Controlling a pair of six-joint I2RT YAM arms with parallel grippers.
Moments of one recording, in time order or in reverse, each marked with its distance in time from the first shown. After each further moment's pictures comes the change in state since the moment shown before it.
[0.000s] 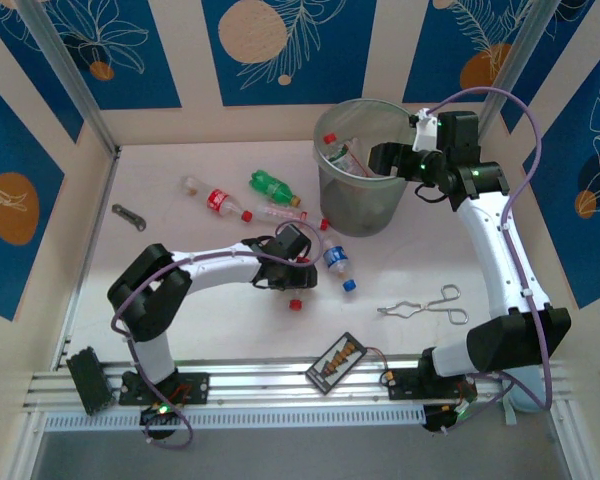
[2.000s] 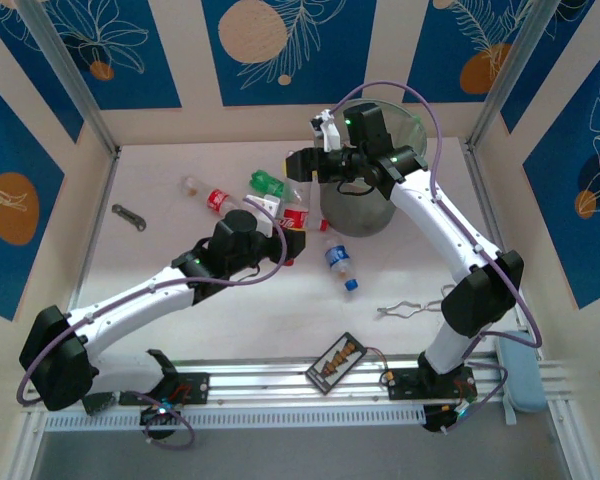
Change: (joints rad) left arm 0.046 -0.550 -0.203 0.399 -0.071 0.398; right arm 0.369 0.272 0.187 0.127 -0.236 0.148
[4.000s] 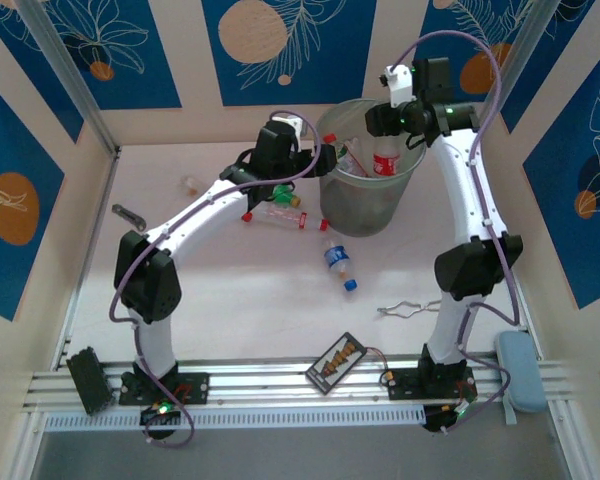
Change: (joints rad) left arm 0.164 0.660 0.869 -0.261 0.046 -0.148; right arm -0.333 0.260 0.517 -0.366 0.418 -0.544
